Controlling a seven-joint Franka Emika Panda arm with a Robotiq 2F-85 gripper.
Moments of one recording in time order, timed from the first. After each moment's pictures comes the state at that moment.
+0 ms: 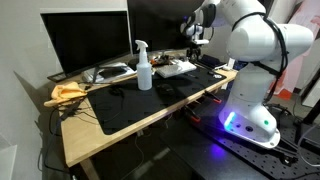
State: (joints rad) arm -0.60 1.08 -0.19 -0.96 0.10 1.83 -0.51
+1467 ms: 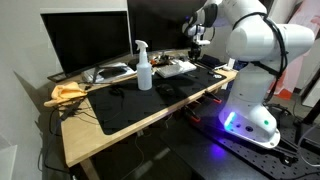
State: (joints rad) arm -0.64 1.08 -0.15 -0.97 0.11 1.88 -0.57
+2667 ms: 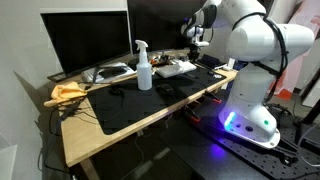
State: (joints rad) arm -0.62 1.10 -0.15 -0.96 0.10 1.87 -0.57
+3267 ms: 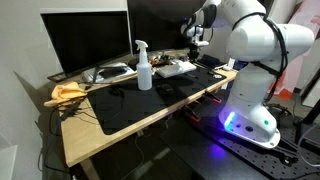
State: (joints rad) arm -0.62 1.09 -0.15 -0.97 0.10 1.89 -0.57
